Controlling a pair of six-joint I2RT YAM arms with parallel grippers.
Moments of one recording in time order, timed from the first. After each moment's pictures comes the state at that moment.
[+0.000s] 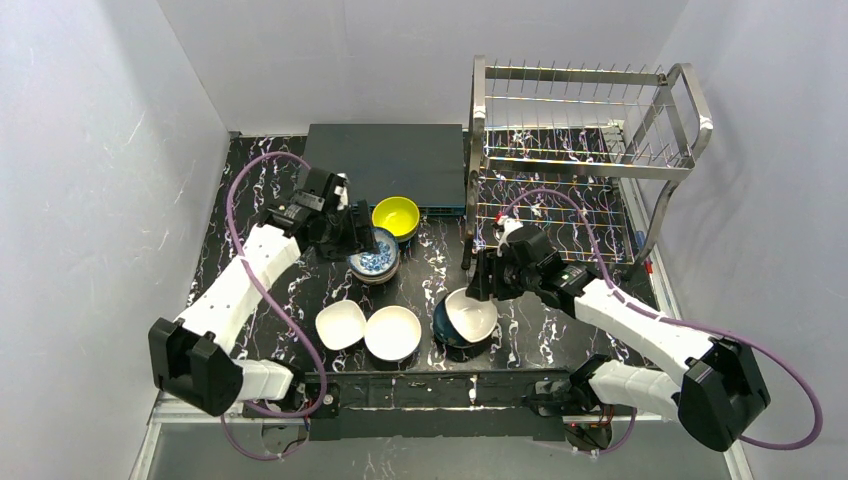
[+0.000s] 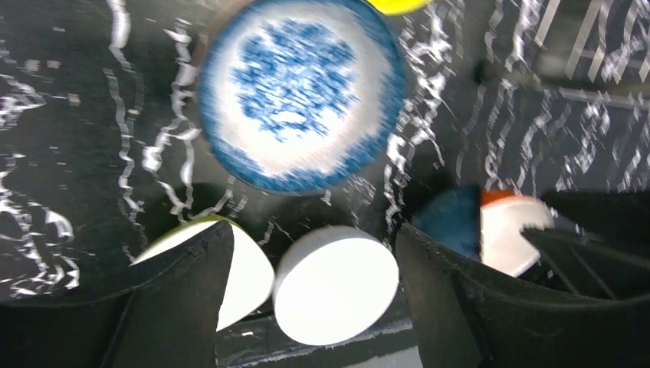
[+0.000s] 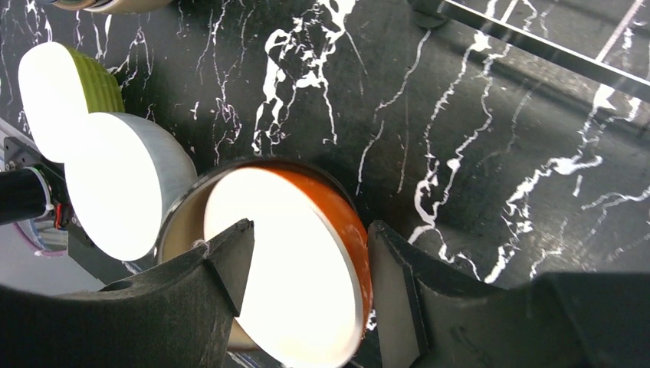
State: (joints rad) left arm -0.38 1.32 1.20 -0.93 0.08 -0.54; right arm 0.71 1.11 0.68 -0.35 -0.18 0.52
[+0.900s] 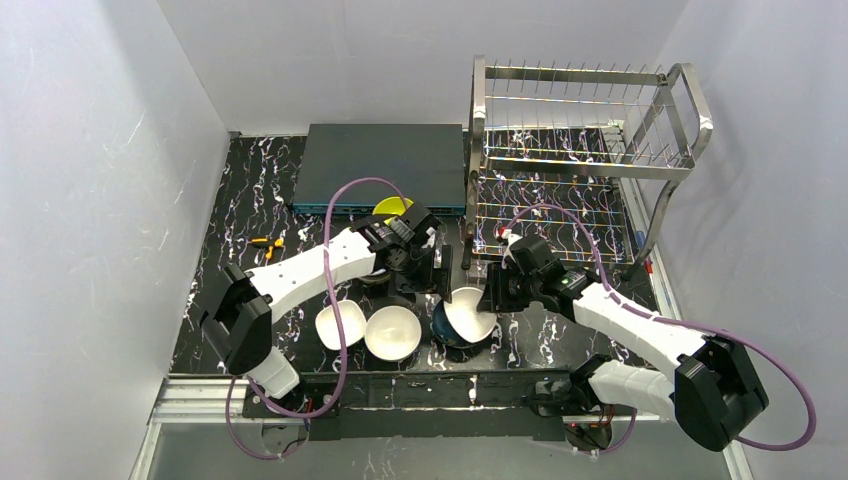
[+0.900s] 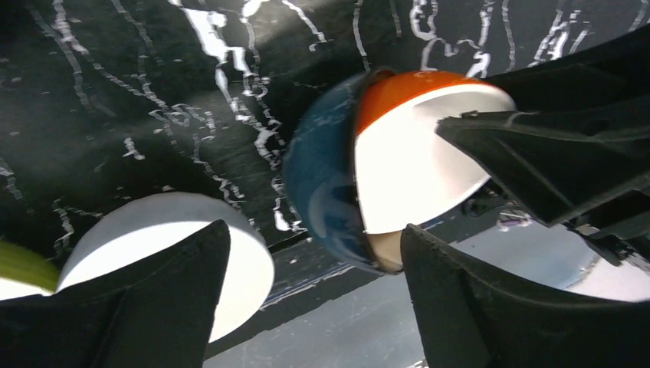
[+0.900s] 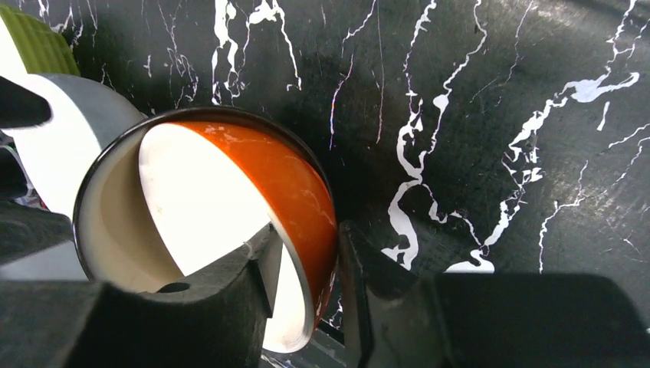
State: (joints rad) left arm -0.86 1.57 1.25 -0.85 0.16 -0.74; right arm 0.66 1.10 0.60 -0.40 -0.25 0.55
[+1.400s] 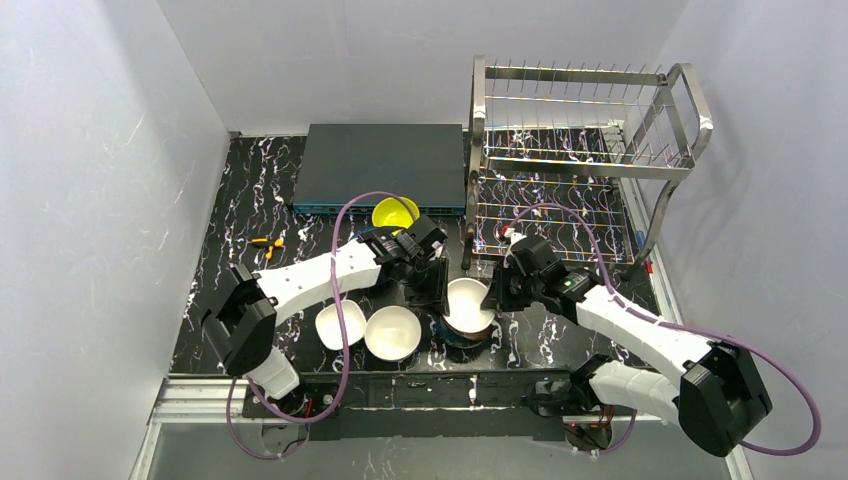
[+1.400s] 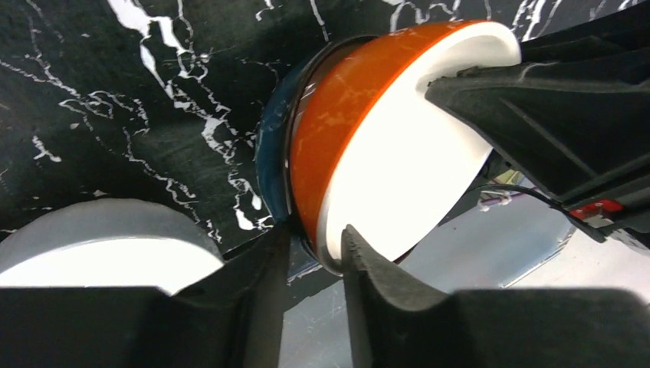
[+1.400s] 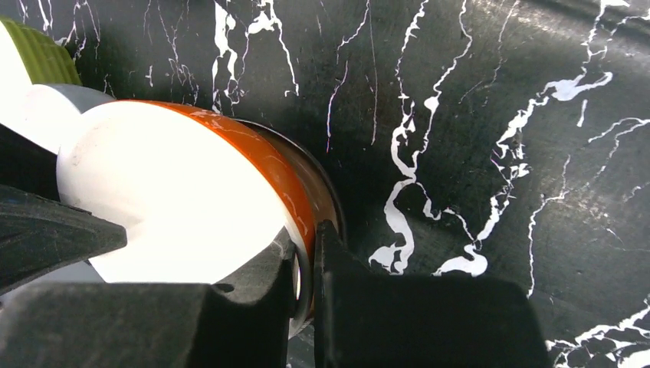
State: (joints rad) left arm -0.92 1.58 1.17 -0.74 0.23 -0.79; right arm 0.66 1.08 0.60 -0.41 -0.22 0.56
